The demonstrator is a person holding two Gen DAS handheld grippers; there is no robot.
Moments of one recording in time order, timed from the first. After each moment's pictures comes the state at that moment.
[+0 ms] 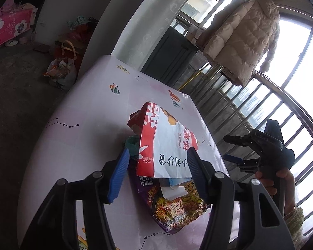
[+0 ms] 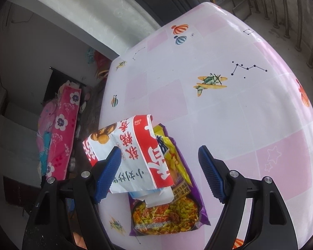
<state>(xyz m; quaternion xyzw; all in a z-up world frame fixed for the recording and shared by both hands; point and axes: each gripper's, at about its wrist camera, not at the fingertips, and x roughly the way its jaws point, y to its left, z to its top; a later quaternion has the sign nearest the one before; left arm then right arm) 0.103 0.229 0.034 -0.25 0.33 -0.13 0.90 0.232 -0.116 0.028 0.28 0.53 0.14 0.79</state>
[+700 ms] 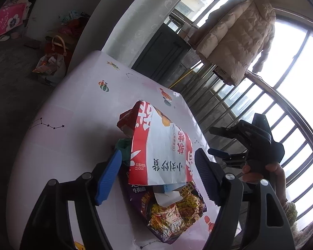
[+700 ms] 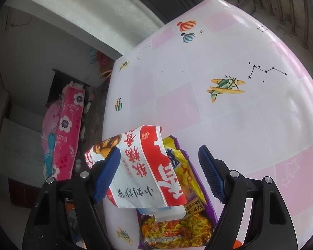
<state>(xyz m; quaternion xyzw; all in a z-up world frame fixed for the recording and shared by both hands) 0.122 0.222 0.023 -0.26 0.32 -0.17 0.89 0.260 -0.106 0.017 0.29 0.53 0.15 0.78</state>
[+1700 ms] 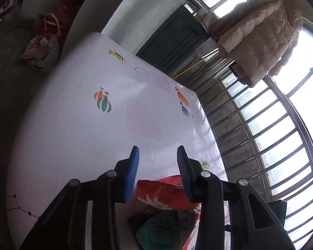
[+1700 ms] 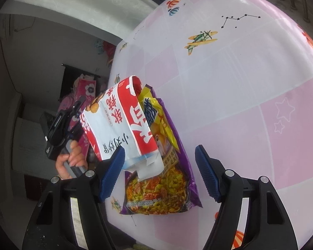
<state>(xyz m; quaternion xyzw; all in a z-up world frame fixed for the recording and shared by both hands) 0.307 0.248 -0.012 -0.29 0.42 -0.19 0.84 0.192 -0.131 -0.027 0.32 0.56 0.22 0.73</state>
